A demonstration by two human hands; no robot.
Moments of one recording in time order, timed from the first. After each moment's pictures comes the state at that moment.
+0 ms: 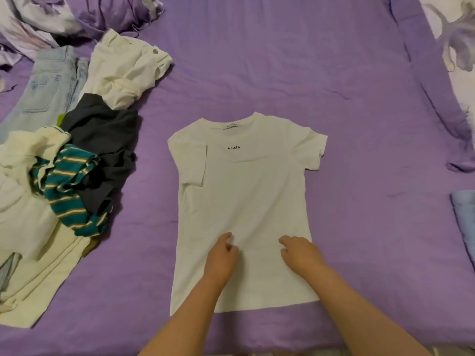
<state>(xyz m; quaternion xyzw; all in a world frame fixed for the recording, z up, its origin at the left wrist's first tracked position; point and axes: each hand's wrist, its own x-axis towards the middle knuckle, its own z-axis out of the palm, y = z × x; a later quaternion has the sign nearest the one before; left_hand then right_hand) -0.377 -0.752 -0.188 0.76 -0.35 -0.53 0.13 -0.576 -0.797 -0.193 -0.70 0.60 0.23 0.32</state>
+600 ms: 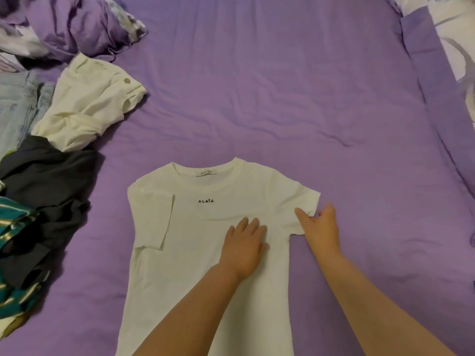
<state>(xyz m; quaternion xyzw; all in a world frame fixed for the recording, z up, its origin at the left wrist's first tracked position) -0.463 -0.964 -0.225 0.61 -0.73 -0.29 -0.07 -0.639 -1.020 -0.217 -0.39 0.77 -0.25 0.44</state>
